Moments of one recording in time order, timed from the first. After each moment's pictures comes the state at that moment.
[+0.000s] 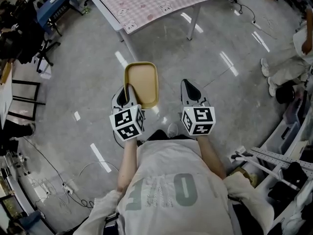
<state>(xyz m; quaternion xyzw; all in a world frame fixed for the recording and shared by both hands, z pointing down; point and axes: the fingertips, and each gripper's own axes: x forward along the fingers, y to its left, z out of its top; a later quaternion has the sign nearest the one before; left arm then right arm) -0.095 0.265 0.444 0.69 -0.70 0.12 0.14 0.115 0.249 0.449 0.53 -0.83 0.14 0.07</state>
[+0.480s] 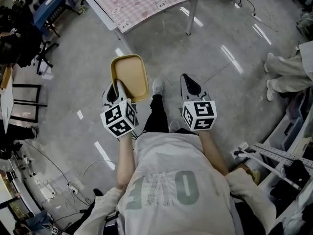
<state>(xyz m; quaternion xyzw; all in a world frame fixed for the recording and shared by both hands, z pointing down) -0.113 0.239 0.435 0.66 -0.73 0.11 0.13 0.132 0.224 0.459 0.52 -0.84 0.15 0.07</state>
